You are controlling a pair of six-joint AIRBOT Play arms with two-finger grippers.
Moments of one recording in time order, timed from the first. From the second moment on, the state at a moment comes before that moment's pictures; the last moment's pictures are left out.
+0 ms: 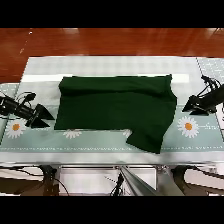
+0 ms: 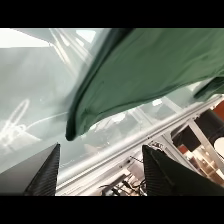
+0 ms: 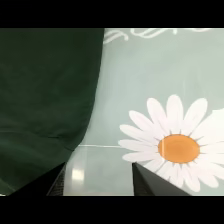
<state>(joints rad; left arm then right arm) 0.51 -1.61 0.98 1.01 -1.60 -1.21 -0.41 -1.39 1.11 -1.29 1.48 1.35</state>
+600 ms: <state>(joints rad) 0.34 -1.60 0.90 0.91 -1.42 -1.19 -0.42 -1.29 1.03 -1.23 1.40 1.32</state>
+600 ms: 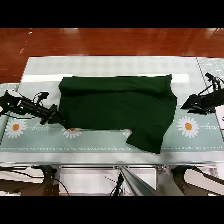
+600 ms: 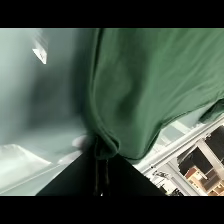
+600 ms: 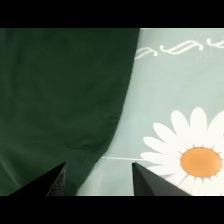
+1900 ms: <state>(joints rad) 0.39 -1.53 0.99 0.87 -1.44 -1.14 -0.34 -1.20 0.70 -0.86 1.09 1.21</state>
